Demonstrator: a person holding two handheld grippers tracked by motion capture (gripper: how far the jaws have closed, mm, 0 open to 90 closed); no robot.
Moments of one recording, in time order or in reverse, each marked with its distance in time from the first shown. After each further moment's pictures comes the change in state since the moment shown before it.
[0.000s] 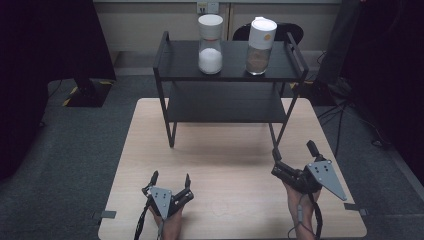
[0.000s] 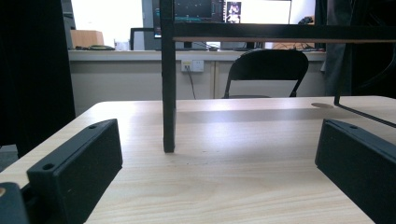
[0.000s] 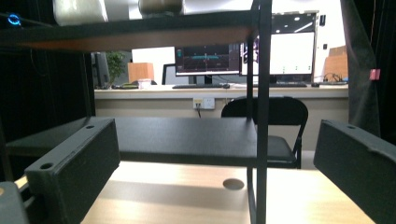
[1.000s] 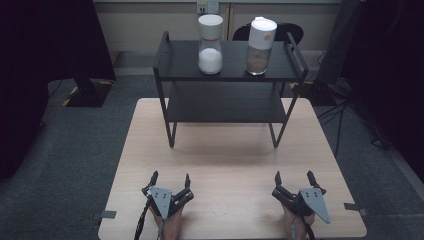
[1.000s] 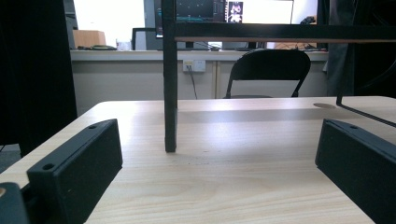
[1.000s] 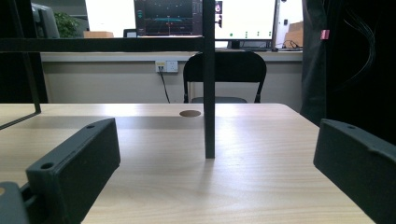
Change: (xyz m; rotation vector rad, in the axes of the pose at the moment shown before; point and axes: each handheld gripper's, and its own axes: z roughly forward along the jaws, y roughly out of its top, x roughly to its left) left arm -0.001 0.000 0.000 0.000 0.008 0.001; right arm 0.003 -0.095 -0.027 0.096 -0.155 -0.040
